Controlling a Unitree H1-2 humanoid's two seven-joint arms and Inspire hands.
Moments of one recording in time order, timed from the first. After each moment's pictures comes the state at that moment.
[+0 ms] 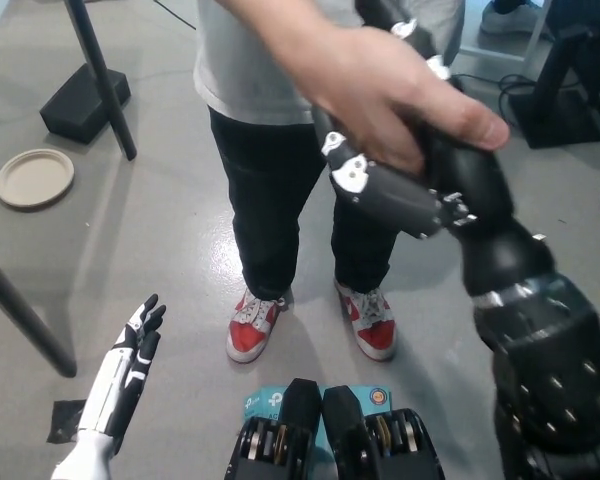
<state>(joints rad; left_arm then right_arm) 0.01 0.15 0.00 -0.03 0.15 -0.08 -0.05 -0.59 0.04 0.25 -0.65 -0.22 0.47 0.08</state>
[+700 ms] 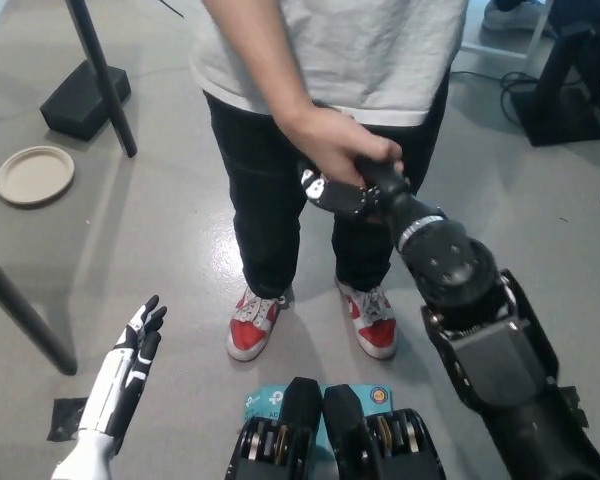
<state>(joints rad) 0.00 0.15 0.01 -0.02 0.15 -0.07 -0.06 -0.76 0.00 0.24 0.36 -0.21 0.39 0.08</state>
